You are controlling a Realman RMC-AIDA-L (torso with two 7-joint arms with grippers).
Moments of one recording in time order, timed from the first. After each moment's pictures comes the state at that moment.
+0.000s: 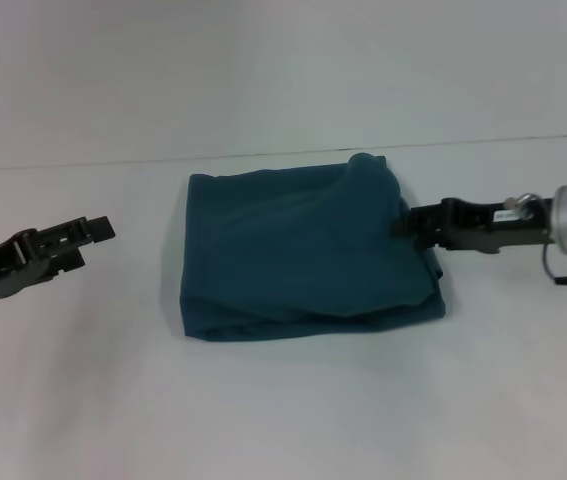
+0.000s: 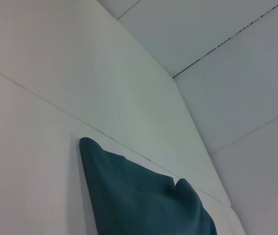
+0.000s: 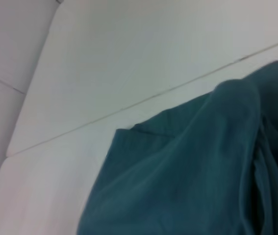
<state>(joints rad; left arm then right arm) -0.52 -2.12 0.45 0.85 2.11 1.46 -2.30 0.71 1.97 -0.80 -0.56 -2.11 -1.16 2.45</state>
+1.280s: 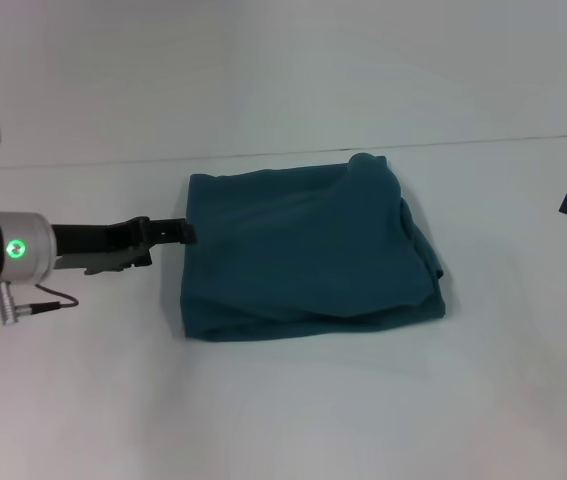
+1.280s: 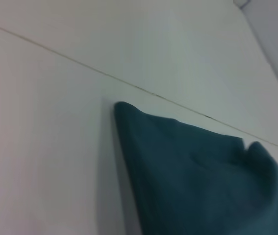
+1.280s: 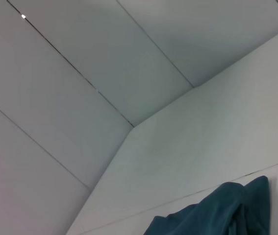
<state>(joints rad) -0.75 -2.09 0.77 0.67 2.28 1.07 -2.52 0.34 1.96 -0.52 -0.70 -1.77 -1.51 1.94</state>
